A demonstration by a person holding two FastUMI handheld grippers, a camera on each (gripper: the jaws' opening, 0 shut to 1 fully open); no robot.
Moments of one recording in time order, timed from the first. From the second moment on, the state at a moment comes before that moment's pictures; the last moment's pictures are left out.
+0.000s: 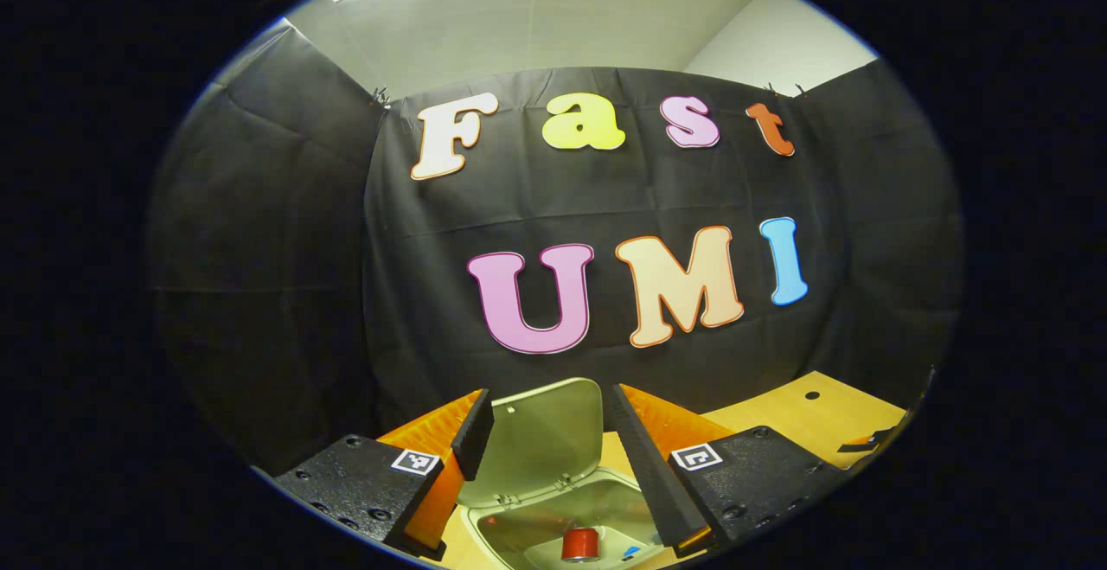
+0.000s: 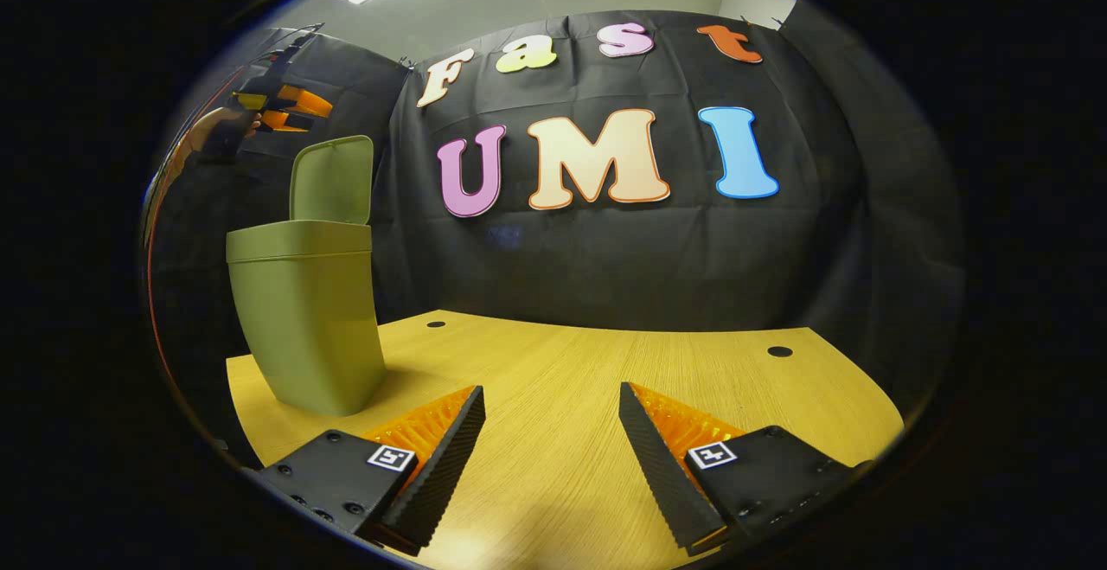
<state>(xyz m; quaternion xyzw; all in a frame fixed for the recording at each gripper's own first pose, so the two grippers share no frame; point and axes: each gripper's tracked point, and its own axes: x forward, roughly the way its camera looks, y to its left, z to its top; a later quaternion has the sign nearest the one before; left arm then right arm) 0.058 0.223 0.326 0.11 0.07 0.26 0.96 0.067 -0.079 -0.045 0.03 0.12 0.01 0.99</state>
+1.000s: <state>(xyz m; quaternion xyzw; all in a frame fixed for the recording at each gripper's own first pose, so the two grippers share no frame) 0.067 0.247 0.278 0.05 0.08 0.27 0.96 0.068 -0.081 -0.048 0.03 0.12 0.01 0.99</state>
